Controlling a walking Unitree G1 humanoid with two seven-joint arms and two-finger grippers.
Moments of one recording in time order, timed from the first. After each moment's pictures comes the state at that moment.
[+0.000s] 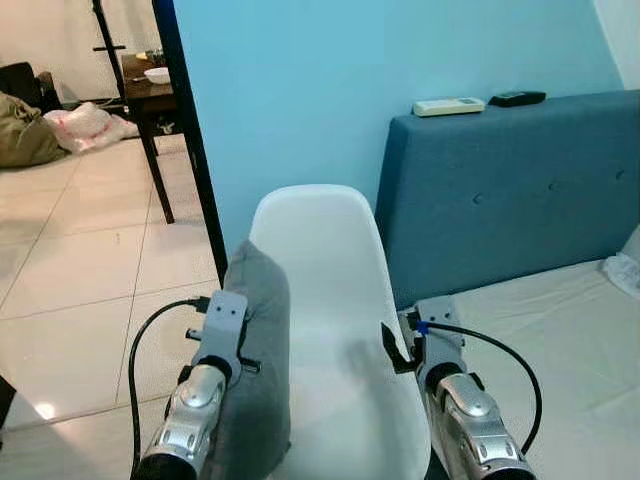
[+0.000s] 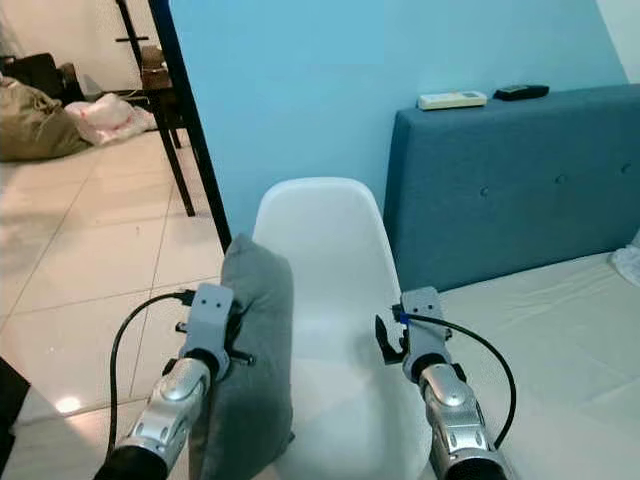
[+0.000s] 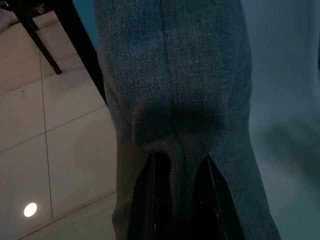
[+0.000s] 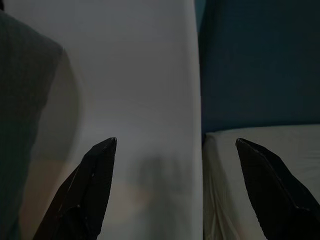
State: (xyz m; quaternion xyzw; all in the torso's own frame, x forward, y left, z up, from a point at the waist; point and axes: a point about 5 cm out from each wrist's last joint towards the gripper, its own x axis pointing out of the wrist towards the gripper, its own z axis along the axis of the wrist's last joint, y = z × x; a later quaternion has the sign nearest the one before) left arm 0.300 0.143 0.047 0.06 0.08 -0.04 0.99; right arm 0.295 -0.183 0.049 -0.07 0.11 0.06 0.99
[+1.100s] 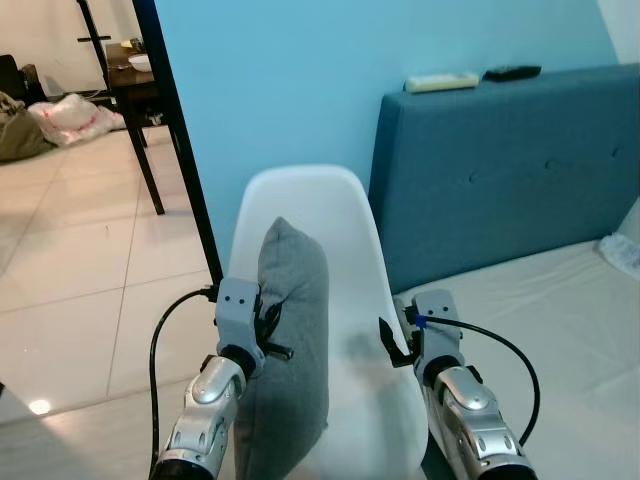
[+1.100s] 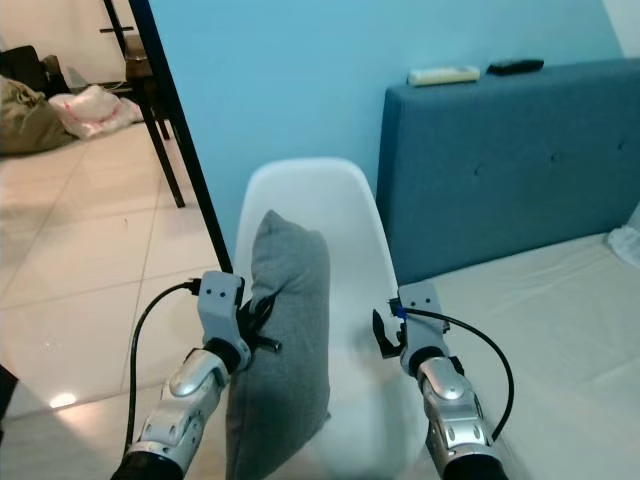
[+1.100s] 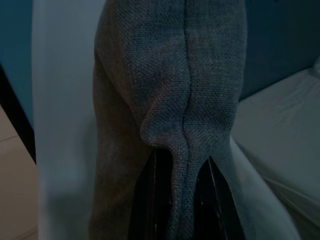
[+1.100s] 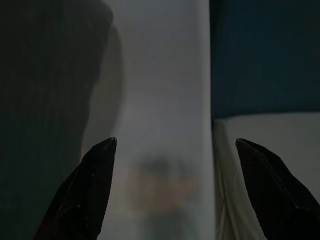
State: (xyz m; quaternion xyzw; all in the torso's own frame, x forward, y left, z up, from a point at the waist) left arm 0.303 0.113 0.086 -0.06 -0.01 -0.15 0.99; right arm 0.298 -0.175 0.059 -0.07 0.10 0.08 0.99
